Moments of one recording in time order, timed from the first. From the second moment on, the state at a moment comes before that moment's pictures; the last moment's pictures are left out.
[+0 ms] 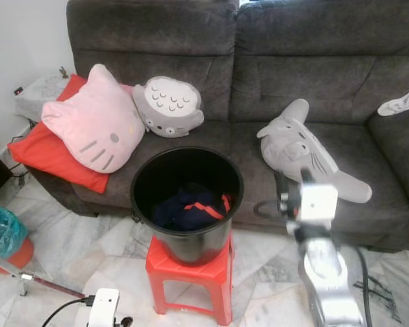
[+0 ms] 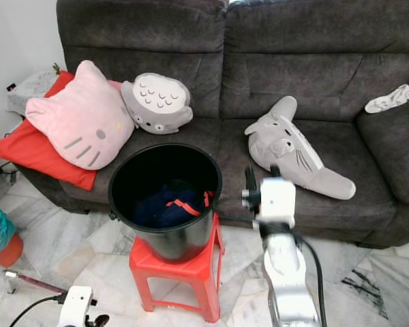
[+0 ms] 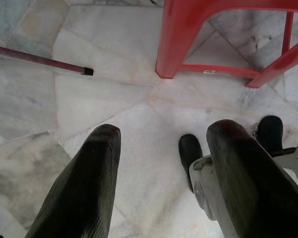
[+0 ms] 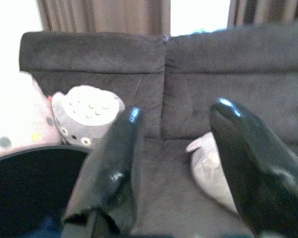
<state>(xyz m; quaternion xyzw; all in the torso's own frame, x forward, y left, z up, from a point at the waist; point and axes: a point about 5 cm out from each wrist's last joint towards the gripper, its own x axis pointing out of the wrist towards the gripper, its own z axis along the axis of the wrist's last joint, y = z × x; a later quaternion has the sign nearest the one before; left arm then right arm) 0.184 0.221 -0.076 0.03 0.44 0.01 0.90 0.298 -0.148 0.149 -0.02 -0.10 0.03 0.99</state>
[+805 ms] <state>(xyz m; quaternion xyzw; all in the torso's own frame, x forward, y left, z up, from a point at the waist) 0.177 0.248 -0.073 0.03 0.44 0.03 0.90 0.320 -0.126 0.151 -0.01 0.01 0.11 0.99</state>
